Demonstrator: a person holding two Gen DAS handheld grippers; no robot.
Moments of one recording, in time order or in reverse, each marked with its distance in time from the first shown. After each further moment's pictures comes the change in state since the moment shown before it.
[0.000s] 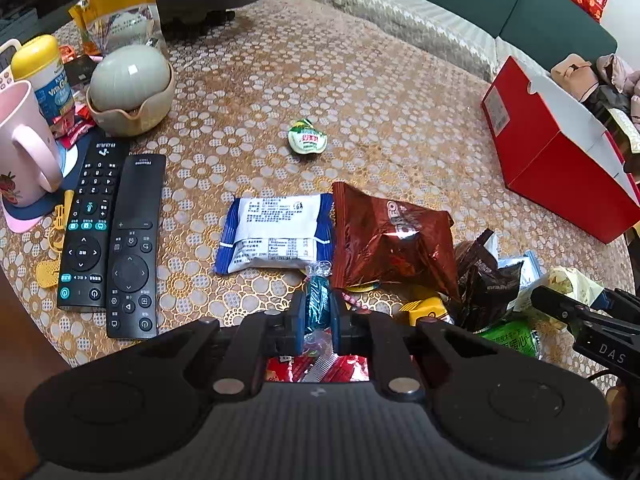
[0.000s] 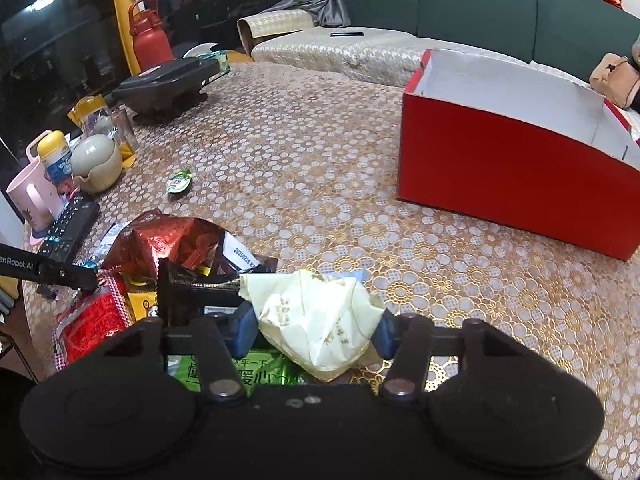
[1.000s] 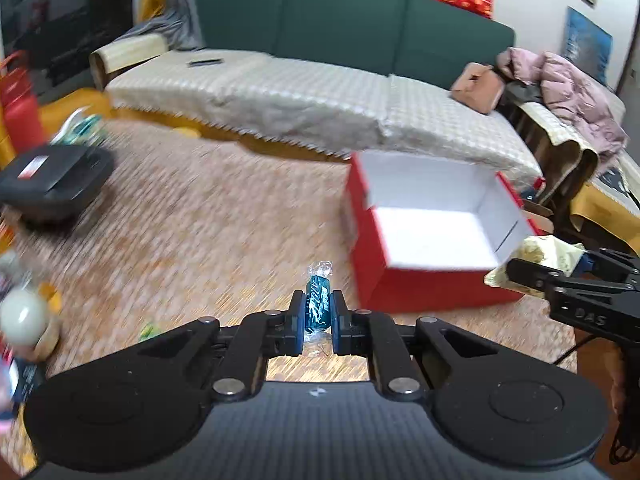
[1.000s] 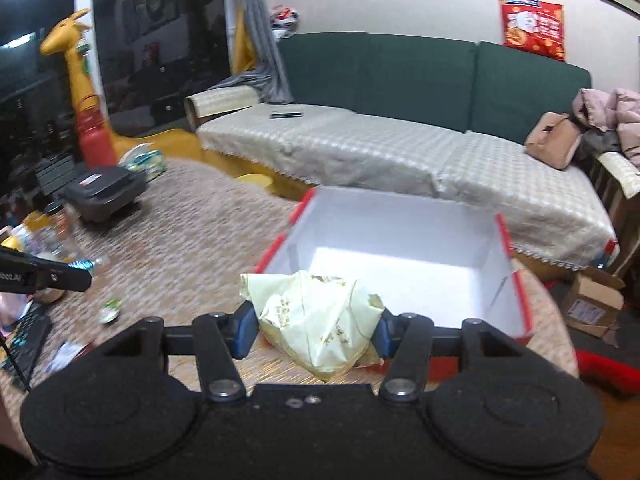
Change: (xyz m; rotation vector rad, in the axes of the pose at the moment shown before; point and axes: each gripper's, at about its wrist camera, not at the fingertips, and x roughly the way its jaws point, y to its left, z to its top) left arm -0.042 -0.173 0.115 0.294 -0.189 -0.118; right arm -0.072 -0.103 0.104 0.026 -0.191 -0.159
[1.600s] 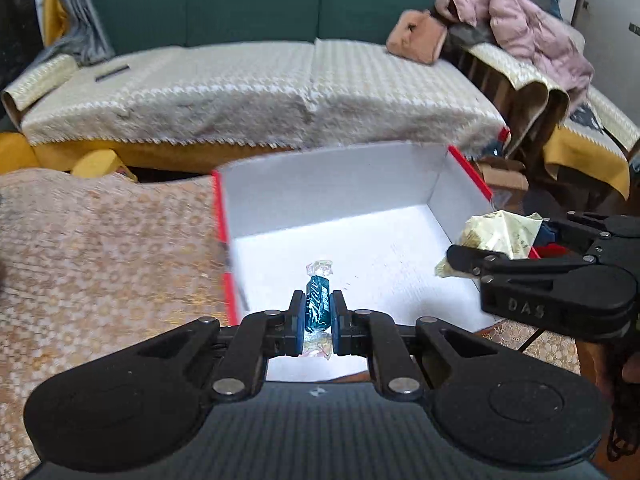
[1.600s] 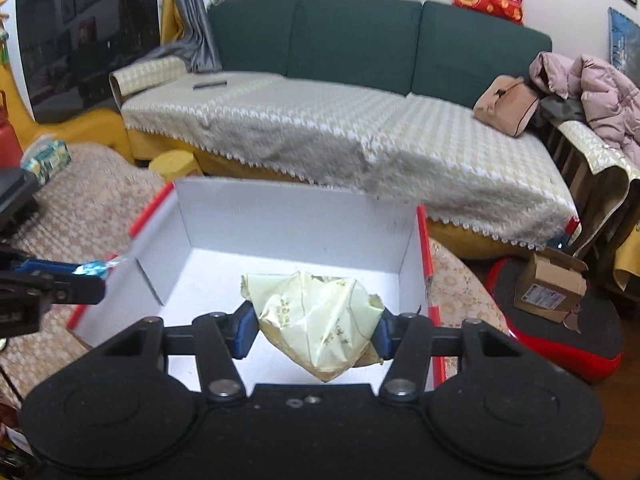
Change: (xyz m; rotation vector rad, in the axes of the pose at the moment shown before) left arm 0.135 -0.103 0.052 0.185 0.101 -0.097; right arm 0.092 -0.081 0.016 0.026 0.136 -0.135
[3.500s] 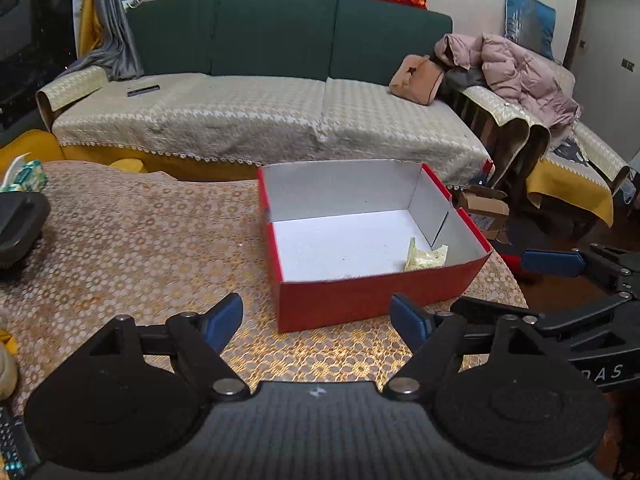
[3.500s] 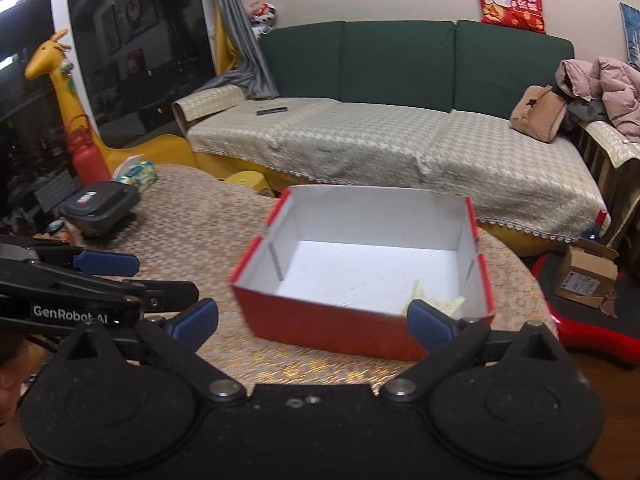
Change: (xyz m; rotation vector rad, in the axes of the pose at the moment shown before) left arm -0.143 0.010 -0.078 -0.059 -0.140 0.014; right arm -0.144 0.051 -0.039 0.042 -0.094 0.205
